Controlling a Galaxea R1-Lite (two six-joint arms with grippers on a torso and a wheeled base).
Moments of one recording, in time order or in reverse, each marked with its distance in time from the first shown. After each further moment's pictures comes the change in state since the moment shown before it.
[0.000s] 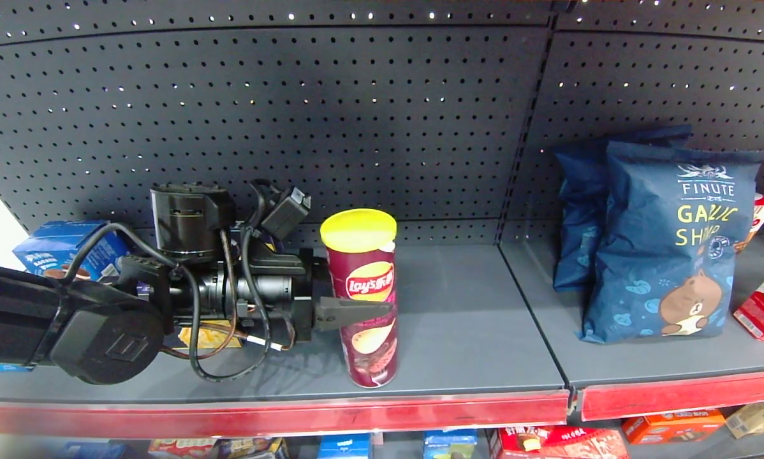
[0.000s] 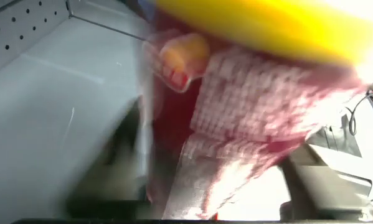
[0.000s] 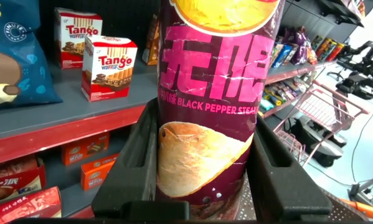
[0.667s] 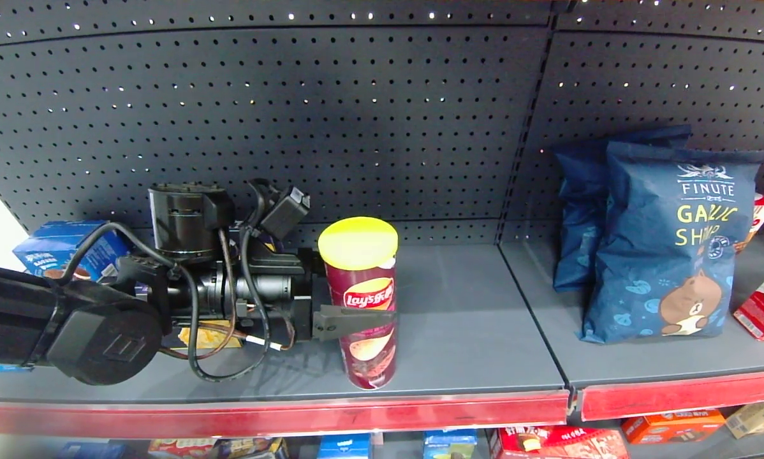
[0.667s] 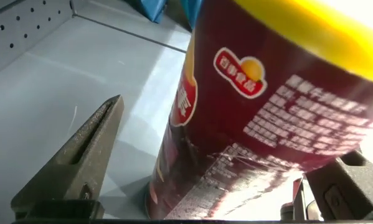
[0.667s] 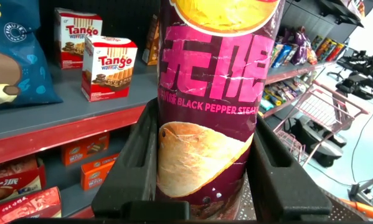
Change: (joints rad) left arm 0.000 -0.008 0.004 0.005 0.014 -0.001; right arm 0.000 0.000 0.000 -0.001 0.000 0.000
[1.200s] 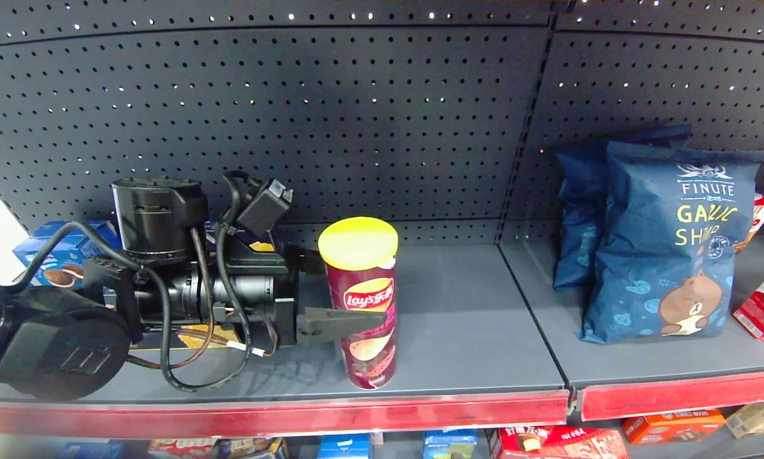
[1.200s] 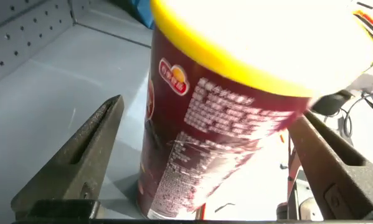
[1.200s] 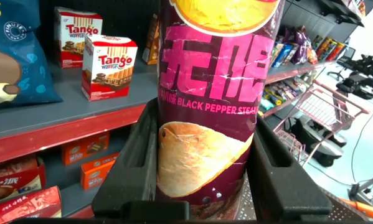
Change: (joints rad) left arm 0.007 -0.076 0.043 0.004 0.002 -0.006; right arm 0.000 0.000 0.002 0.001 0.000 0.001
